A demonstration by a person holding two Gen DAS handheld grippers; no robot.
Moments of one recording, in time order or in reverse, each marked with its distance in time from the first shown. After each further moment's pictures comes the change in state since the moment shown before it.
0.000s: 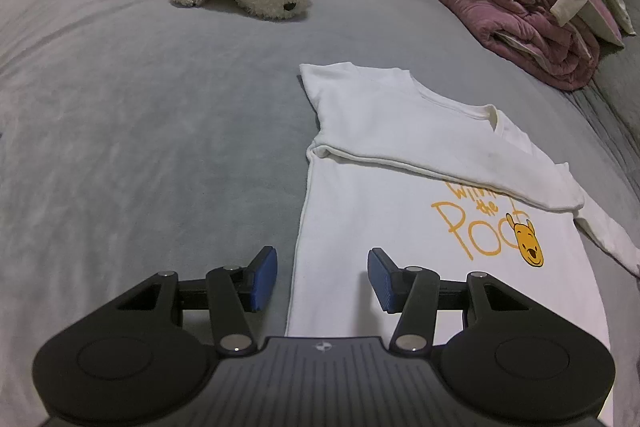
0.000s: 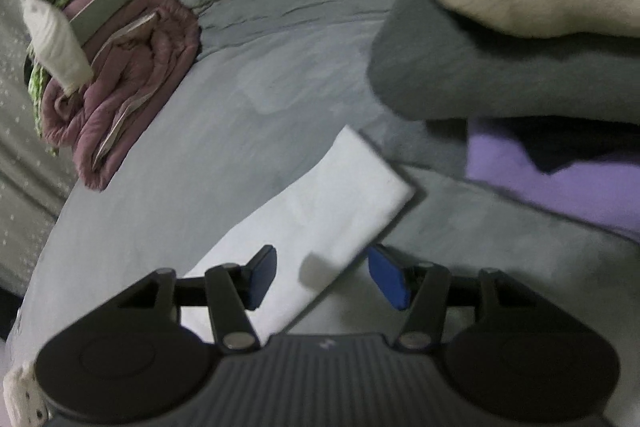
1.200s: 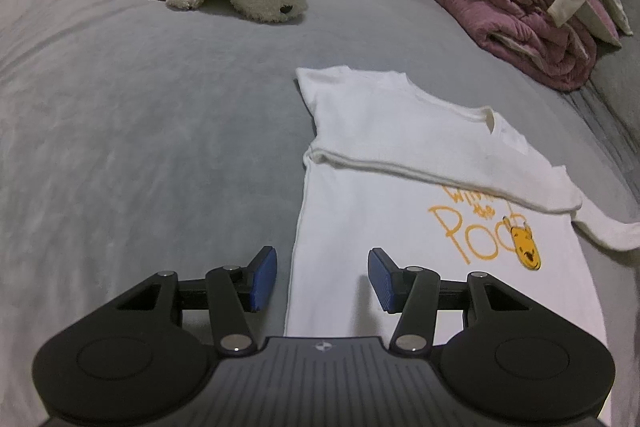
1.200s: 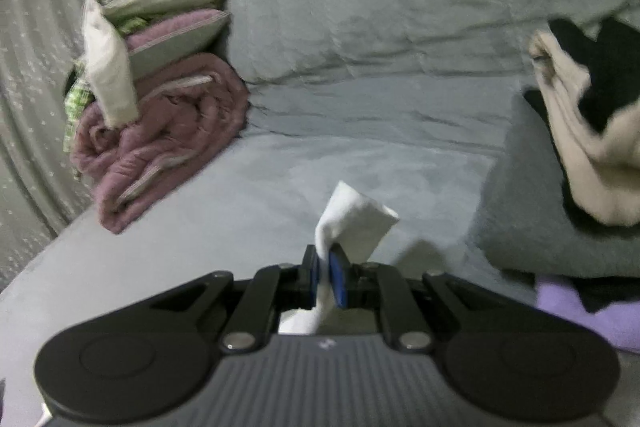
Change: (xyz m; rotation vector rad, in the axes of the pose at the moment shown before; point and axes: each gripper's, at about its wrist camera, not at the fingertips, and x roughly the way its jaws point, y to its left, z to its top) left arm -0.002 0.001 0.005 -0.001 -0.010 -0.009; right arm -0.024 0.067 -0.002 -0.200 -0.330 0.036
